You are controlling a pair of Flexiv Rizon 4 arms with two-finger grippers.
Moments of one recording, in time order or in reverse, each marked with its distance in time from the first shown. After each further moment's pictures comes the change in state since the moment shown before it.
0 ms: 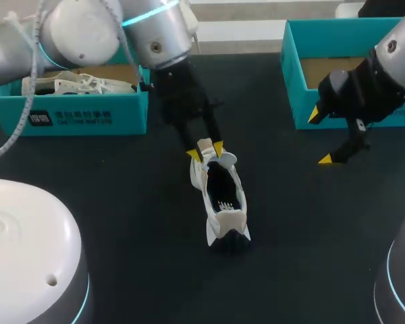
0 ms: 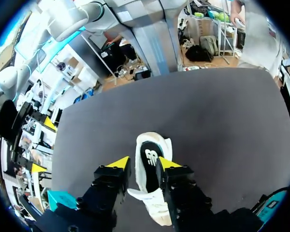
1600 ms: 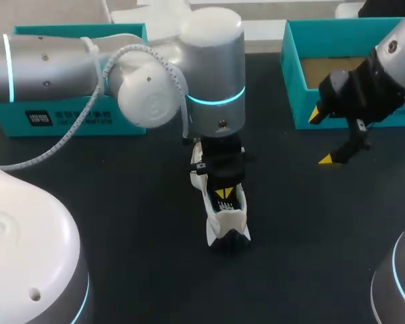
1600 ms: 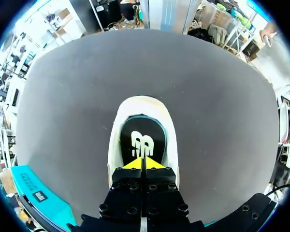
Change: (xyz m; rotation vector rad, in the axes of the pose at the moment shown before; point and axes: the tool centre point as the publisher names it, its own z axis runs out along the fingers) left arm 0.020 0.053 0.106 -0.342 0.257 -0.219; right arm 0.001 0.000 0.000 -0.001 -0.001 0.000
